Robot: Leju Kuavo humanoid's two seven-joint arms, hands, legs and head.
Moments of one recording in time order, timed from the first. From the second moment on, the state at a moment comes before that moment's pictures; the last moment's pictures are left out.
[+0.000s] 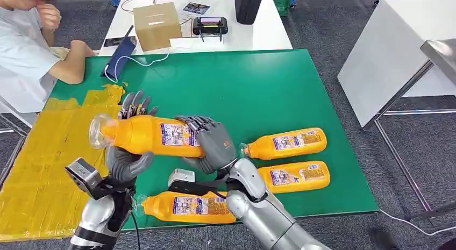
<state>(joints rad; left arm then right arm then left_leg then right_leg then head) -0.16 -0.03 -0.30 -1.60 -0.05 -0.06 -0.46 -0.42 0.20 0.71 -1.11 0.82 -0.49 -0.22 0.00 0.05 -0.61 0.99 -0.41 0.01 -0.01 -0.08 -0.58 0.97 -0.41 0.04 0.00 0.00</state>
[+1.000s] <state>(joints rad) -0.17 -0.06 -0.37 -1.59 -0.22 0.10 -0.45 -0.42 0.20 0.70 -1.10 0.84 -0.49 -0.20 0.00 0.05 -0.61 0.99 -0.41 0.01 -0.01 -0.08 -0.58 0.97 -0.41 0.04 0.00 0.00</state>
